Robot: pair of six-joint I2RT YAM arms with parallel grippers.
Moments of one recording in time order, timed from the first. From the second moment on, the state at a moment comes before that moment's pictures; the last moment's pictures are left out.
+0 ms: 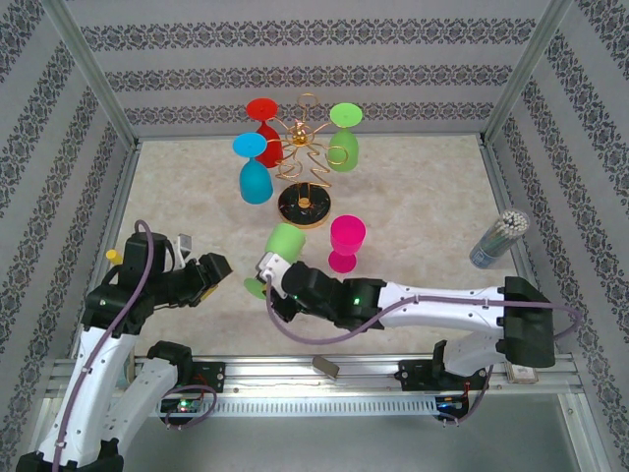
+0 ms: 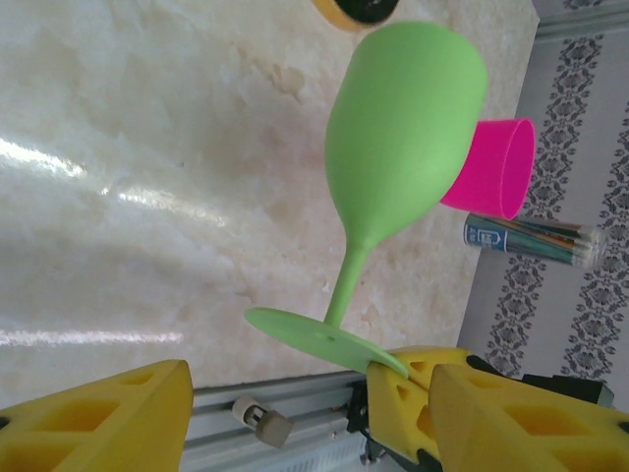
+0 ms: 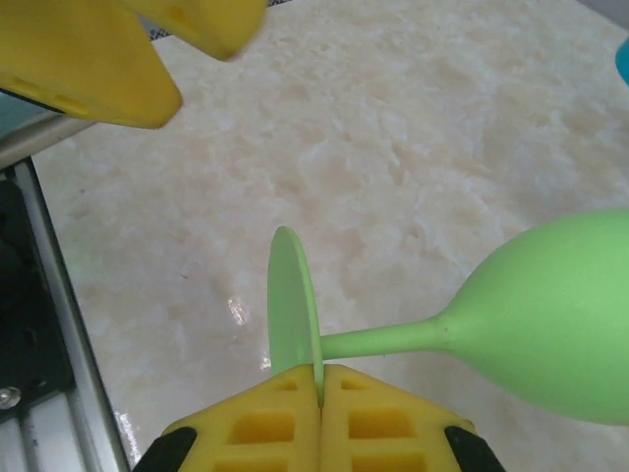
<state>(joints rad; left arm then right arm) -0.16 0.66 0.88 -1.08 0.53 -0.87 1.32 1.42 0.99 -0.16 0.27 0.12</state>
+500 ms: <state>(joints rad) -0.16 0.65 0.80 -1.09 0.65 -0.96 1.44 1.55 0.97 0.02 0.59 -0.05</state>
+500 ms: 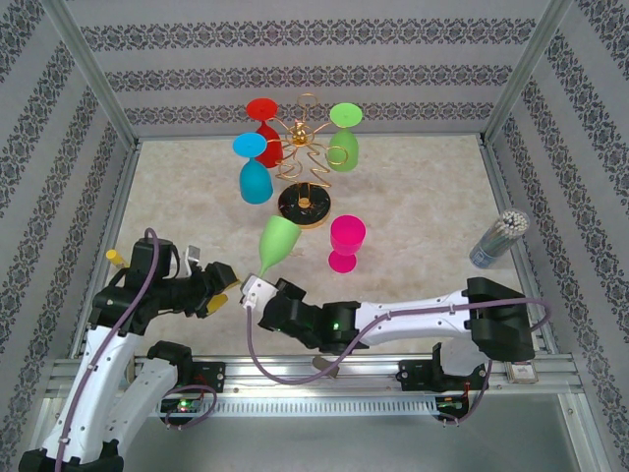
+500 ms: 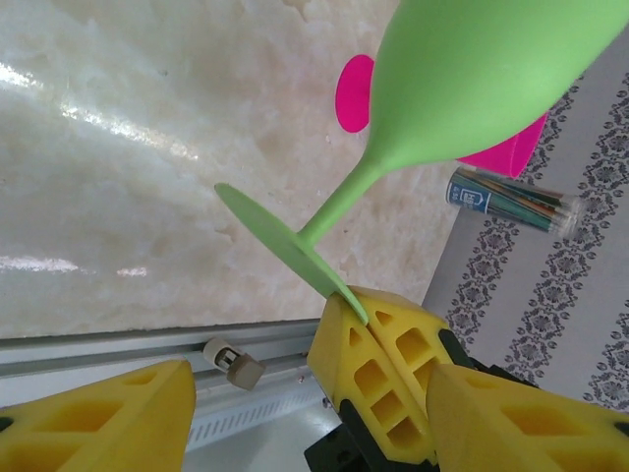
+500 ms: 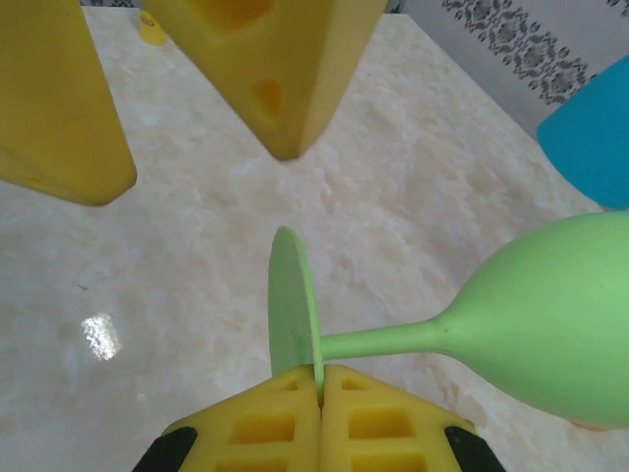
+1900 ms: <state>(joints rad) -0.16 0.75 0.76 -0.90 0.71 -1.04 1.48 1.61 1.03 0.12 0.71 -0.21</state>
